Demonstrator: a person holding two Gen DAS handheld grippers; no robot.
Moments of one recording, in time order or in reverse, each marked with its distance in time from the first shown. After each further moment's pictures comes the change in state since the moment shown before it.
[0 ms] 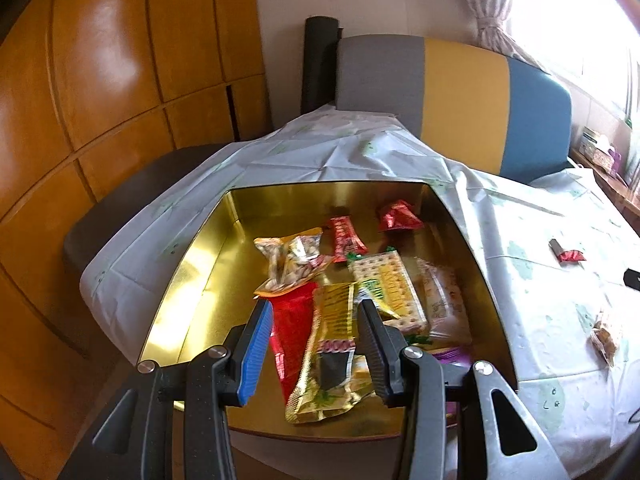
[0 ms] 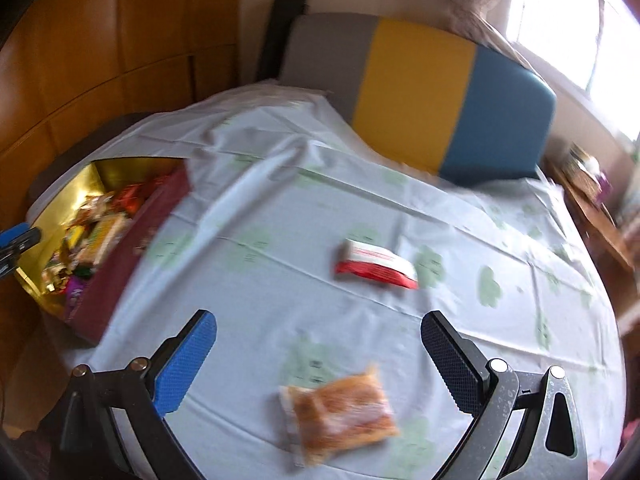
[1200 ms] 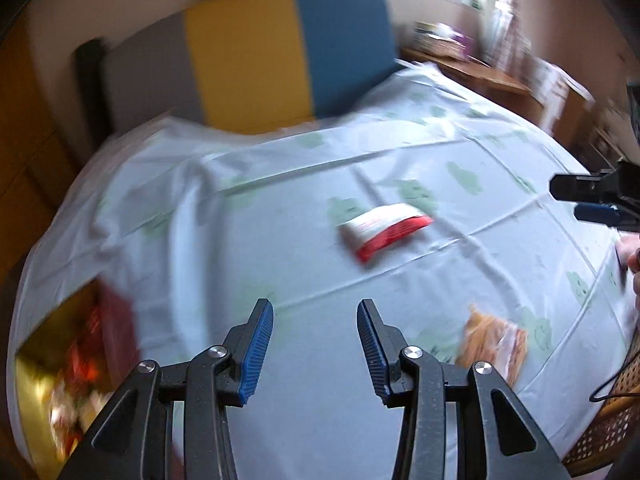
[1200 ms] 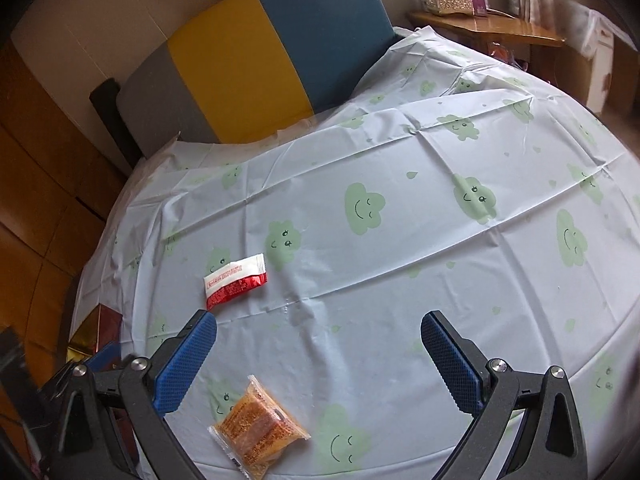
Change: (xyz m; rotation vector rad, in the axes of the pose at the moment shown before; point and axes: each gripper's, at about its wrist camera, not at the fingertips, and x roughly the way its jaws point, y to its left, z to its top) left arm 0.053 -0.282 0.056 0.524 0.134 -0.432; right arm 0.008 -0.162 -0.031 0.705 0.054 0.032
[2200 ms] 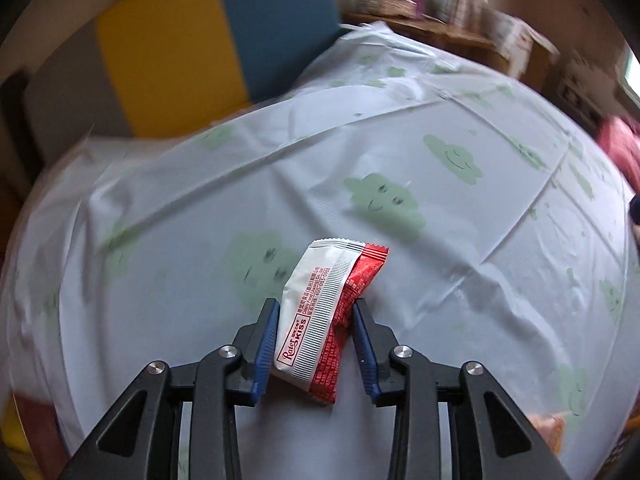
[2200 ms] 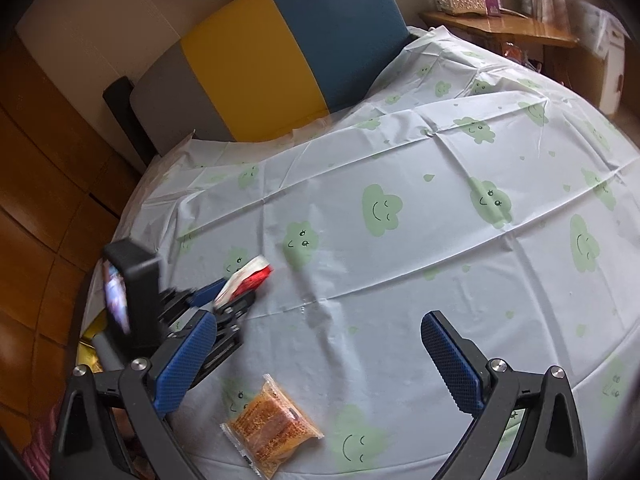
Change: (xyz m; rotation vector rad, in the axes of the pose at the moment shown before) left arm 0.097 -0.035 0.041 0.093 0.078 -0.094; right arm 0.001 0.005 0.002 -0.031 0.014 0.041
